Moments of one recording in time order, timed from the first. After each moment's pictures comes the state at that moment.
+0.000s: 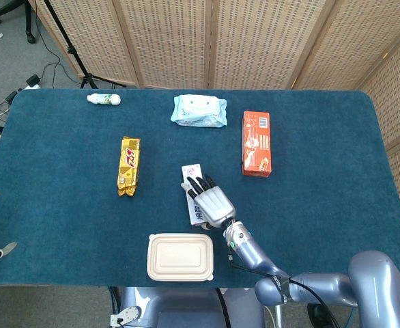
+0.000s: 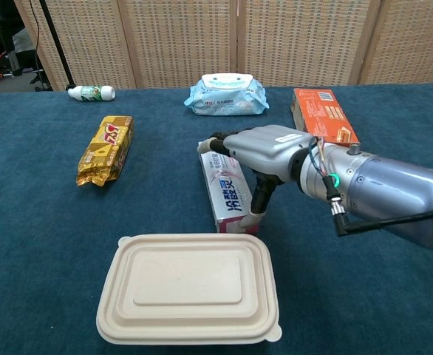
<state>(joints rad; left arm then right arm) -0.06 -1.00 -0.02 -1.66 1.45 1.42 -0.17 0.94 -1.73 0.16 -1.52 -0.90 1.01 -0.64</state>
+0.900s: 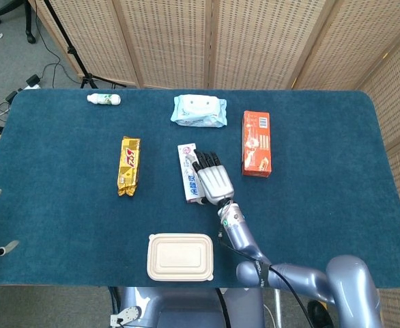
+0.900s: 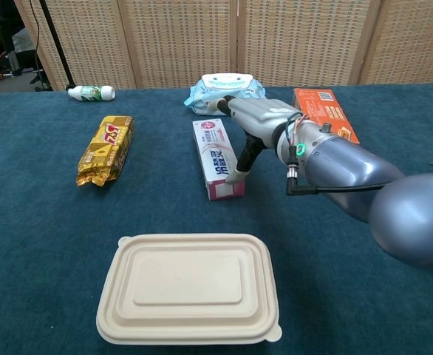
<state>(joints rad) -0.08 -1.00 -0.03 -1.66 1.41 1.38 -0.16 0.97 -1.92 0.32 -1.20 -0.89 1.03 -0.51</state>
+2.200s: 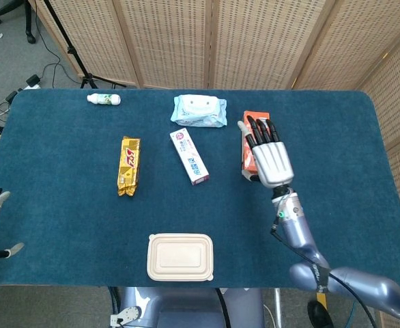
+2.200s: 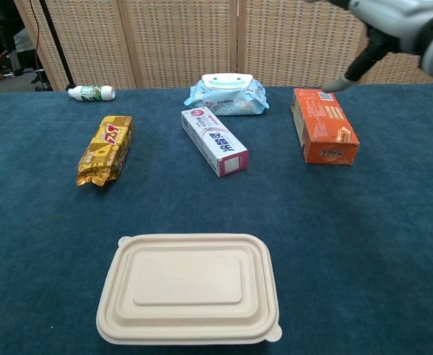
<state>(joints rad) -0.08 -1.01 -0.02 -1.65 1.45 1.38 -0.14 0.73 -1.48 0.31 -1.55 -1.14 1.24 -0.41</state>
